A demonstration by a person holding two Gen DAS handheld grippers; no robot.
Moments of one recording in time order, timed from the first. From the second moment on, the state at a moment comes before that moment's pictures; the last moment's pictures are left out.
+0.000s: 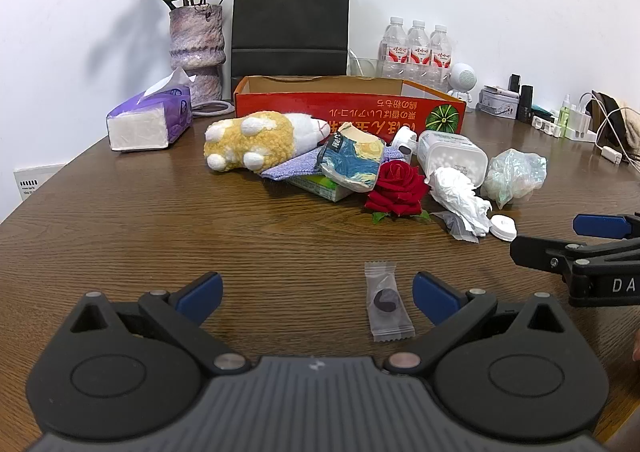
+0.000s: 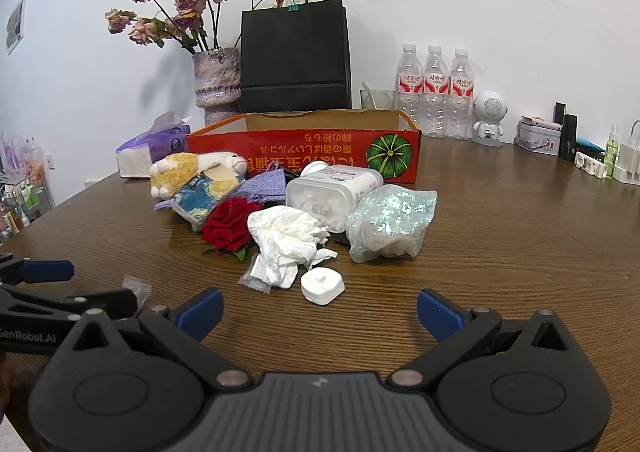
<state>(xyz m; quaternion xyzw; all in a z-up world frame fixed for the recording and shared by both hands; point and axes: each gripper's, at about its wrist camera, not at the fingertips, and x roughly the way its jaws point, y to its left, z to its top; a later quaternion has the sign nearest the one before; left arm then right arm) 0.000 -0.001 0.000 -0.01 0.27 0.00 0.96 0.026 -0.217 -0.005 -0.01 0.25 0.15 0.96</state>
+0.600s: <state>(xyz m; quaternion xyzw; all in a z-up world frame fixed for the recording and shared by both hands) 0.000 -0.009 0.002 0.00 0.28 -0.02 0.96 0.029 -0.219 -0.004 -0.01 0.25 0.15 0.96</state>
